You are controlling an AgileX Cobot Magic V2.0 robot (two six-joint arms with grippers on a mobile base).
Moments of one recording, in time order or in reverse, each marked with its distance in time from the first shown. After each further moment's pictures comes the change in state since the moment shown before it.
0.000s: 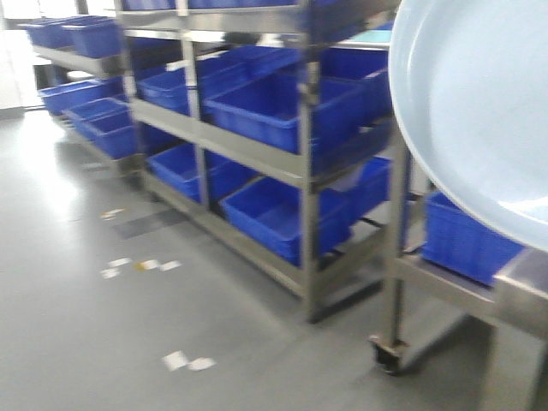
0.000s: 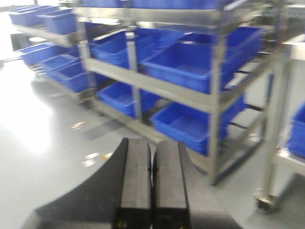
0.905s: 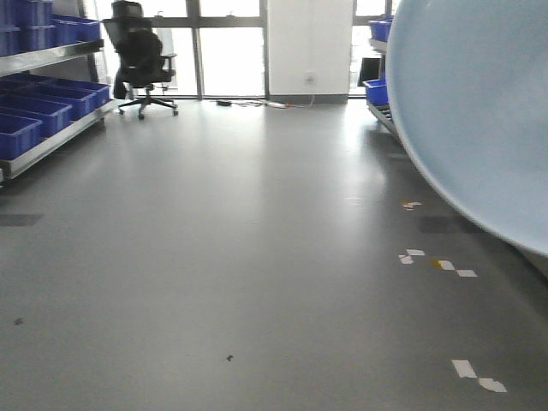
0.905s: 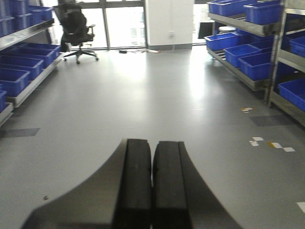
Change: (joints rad) left arm 0.000 0.000 0.000 0.000 0.000 0.000; right arm 0.000 0.000 0.000 0.000 0.001 0.000
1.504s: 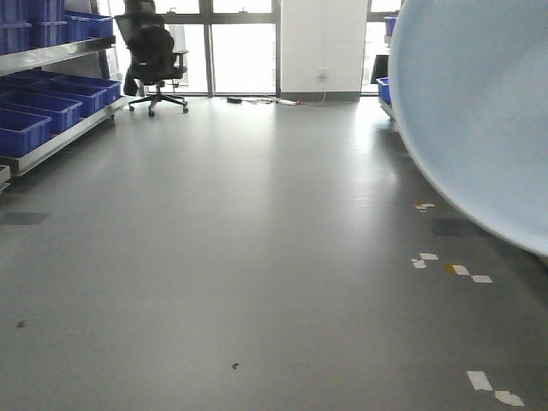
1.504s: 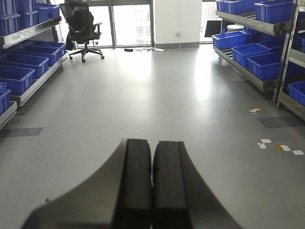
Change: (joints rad) left arm 0.000 -0.002 0.000 0.000 0.000 0.000; right arm 0.000 0.000 0.000 0.000 0.004 0.000
